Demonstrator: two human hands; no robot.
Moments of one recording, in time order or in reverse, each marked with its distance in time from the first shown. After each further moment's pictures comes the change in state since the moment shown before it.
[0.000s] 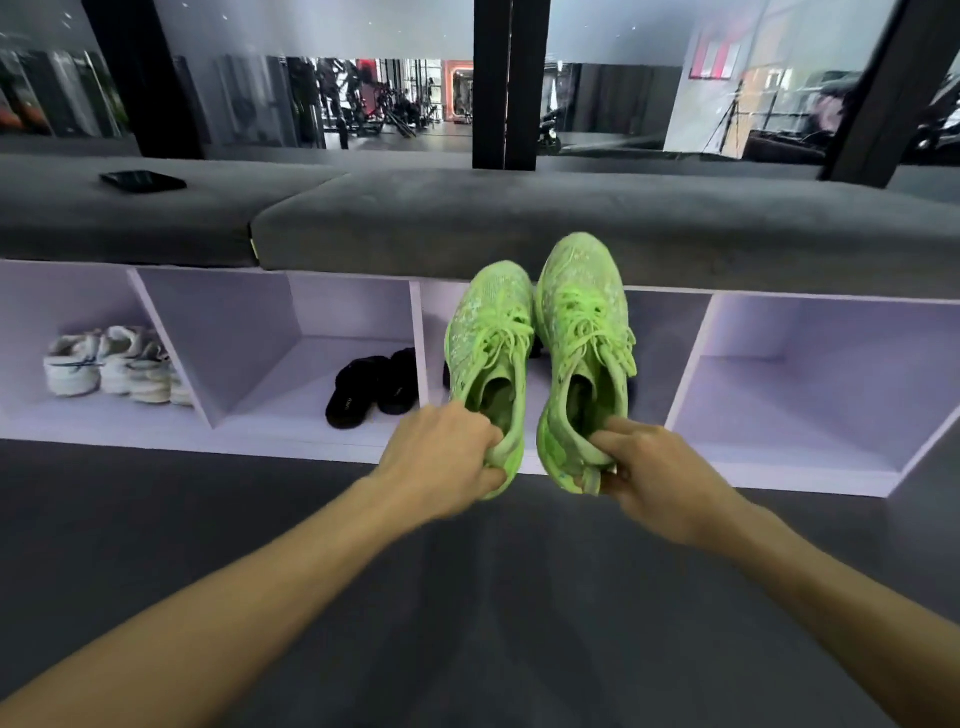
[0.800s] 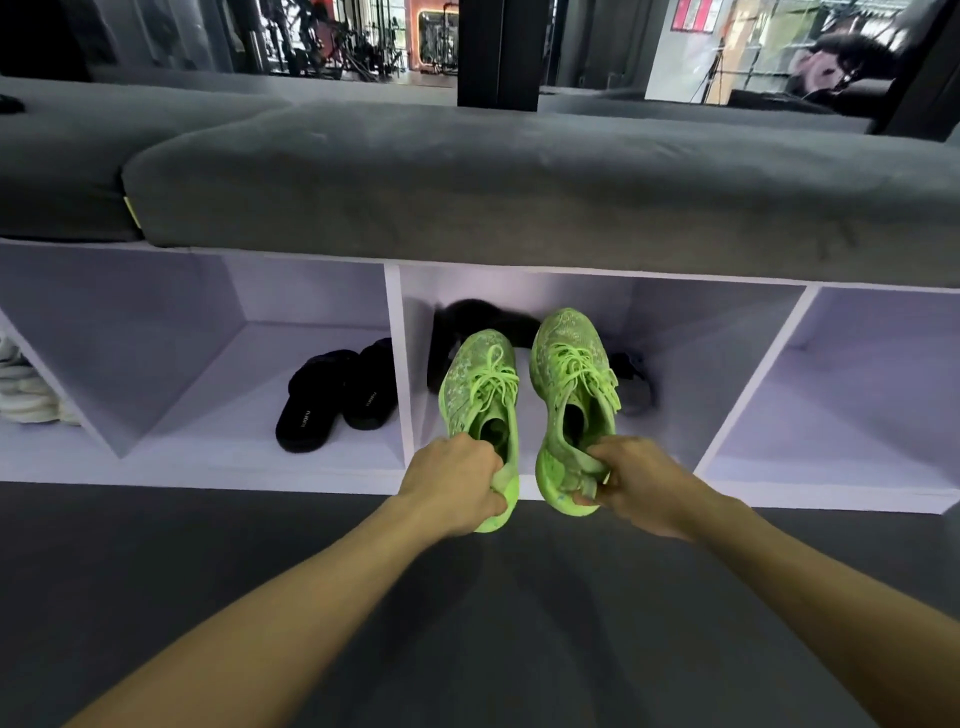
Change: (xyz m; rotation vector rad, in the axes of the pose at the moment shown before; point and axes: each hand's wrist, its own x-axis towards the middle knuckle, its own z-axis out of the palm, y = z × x) left_hand 0.129 -0.086 0.143 -0.154 -0.239 -0.044; right_hand 0.128 0.111 0.119 0.050 -0.199 0.188
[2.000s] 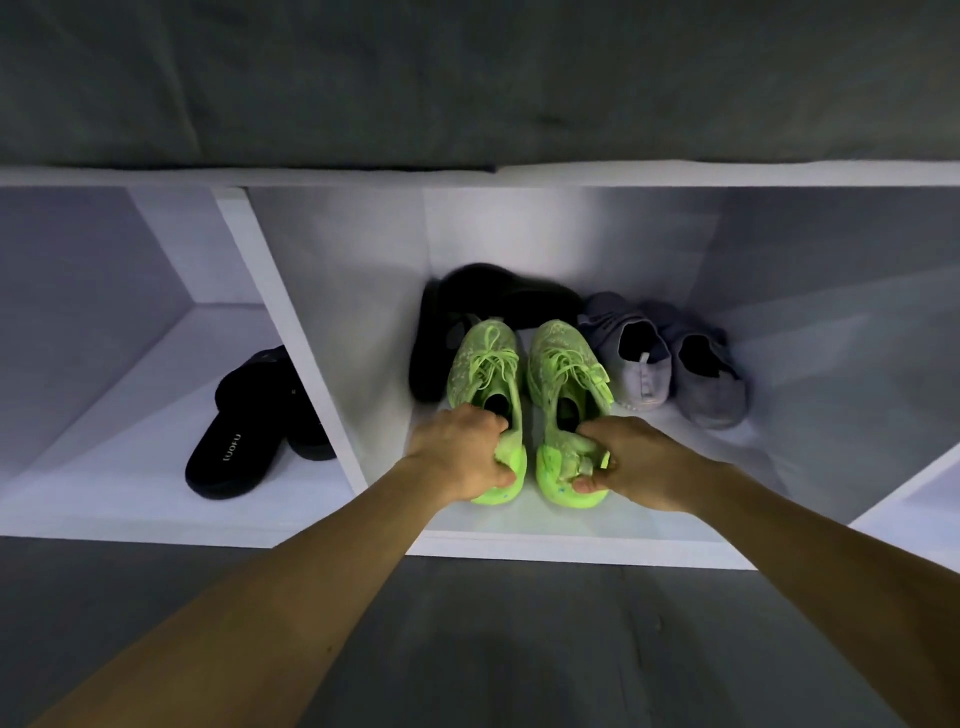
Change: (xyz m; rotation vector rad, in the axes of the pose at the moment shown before) left_hand 0.204 -0.070 0.103 0.010 -0.132 -0.134; right_hand 0.181 0.145 0.103 0.185 -0.210 0.126
